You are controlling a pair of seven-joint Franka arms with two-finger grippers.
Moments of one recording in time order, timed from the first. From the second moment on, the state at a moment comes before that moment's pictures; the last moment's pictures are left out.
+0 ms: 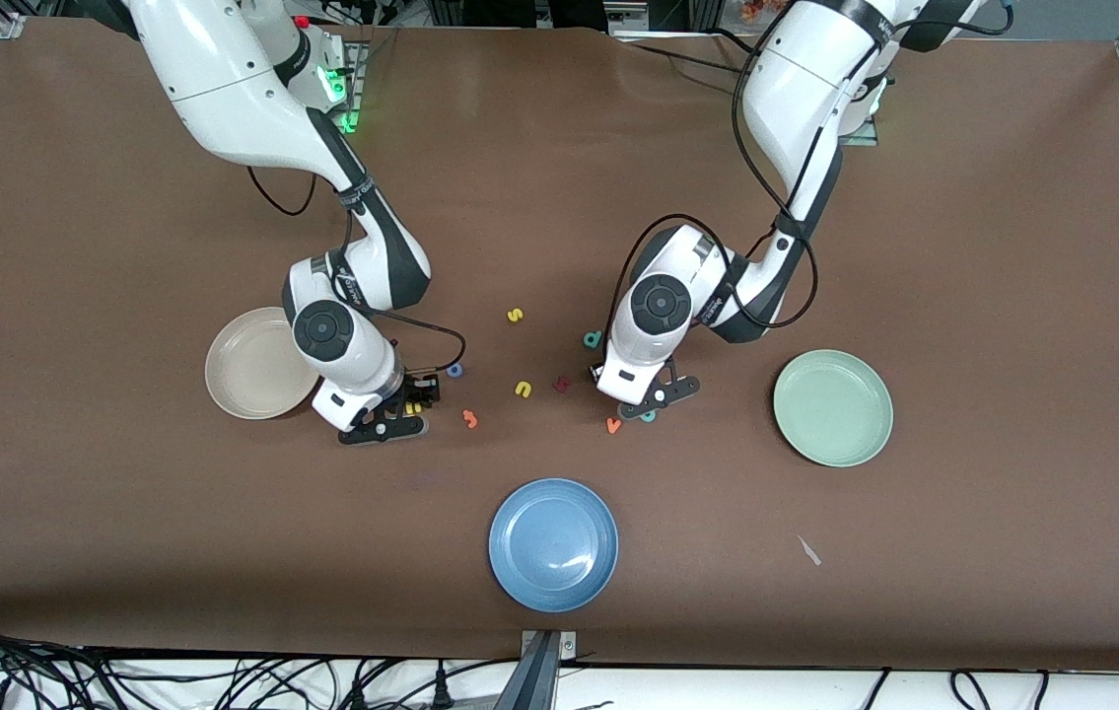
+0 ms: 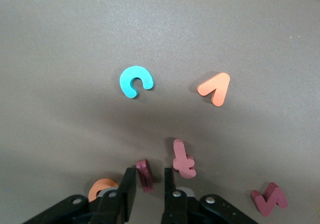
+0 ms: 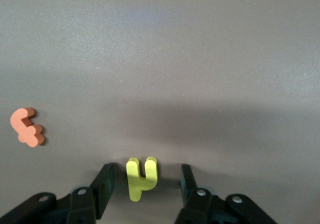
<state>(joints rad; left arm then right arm) -0.57 0.79 -0.04 -1.53 -0.08 2.29 -0.96 0.41 0.73 -0.01 -1.69 0.04 2.45 0.21</state>
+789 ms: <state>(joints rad) -0.57 0.81 -0.04 -1.52 -0.08 2.29 -0.97 0.41 0.73 -0.01 -1.67 0.04 2.45 0.21</state>
